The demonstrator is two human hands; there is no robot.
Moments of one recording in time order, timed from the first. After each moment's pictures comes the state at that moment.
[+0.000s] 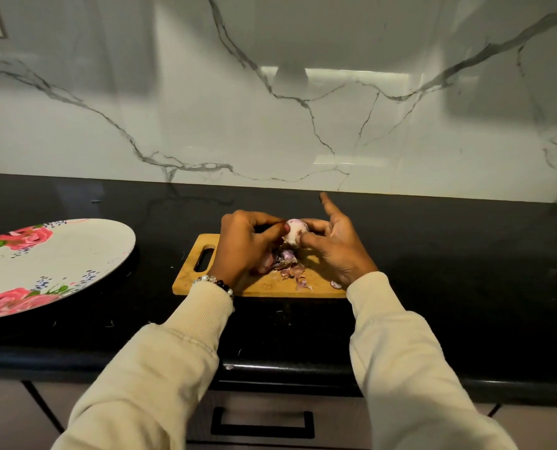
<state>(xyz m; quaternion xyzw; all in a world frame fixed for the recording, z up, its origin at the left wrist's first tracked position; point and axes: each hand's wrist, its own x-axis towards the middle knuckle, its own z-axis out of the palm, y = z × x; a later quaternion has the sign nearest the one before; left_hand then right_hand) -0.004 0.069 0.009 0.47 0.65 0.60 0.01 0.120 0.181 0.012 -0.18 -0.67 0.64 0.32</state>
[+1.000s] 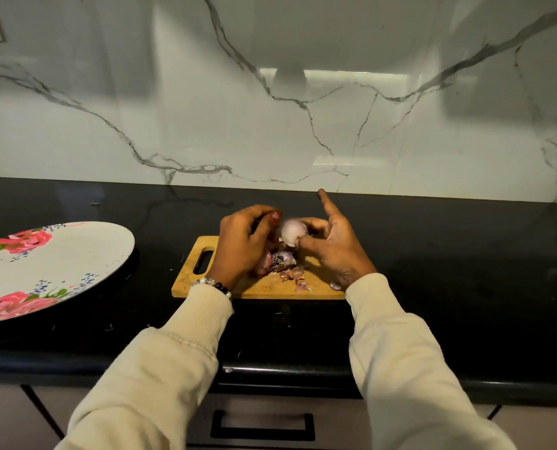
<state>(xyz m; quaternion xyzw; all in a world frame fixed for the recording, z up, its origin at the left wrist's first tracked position) -0.011 0.072 0.011 0.49 0.66 0.56 -0.07 0.119 0.182 0.011 -0.19 -0.72 0.58 0.33</state>
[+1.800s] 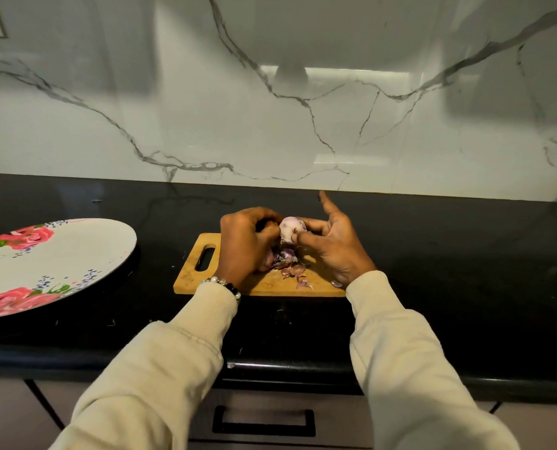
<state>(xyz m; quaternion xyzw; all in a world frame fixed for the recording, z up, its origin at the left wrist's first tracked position) -0.006 0.073 0.006 0.48 0.67 0.55 -0.12 0.117 0.175 0.013 -0.17 -0.66 0.66 0.32</state>
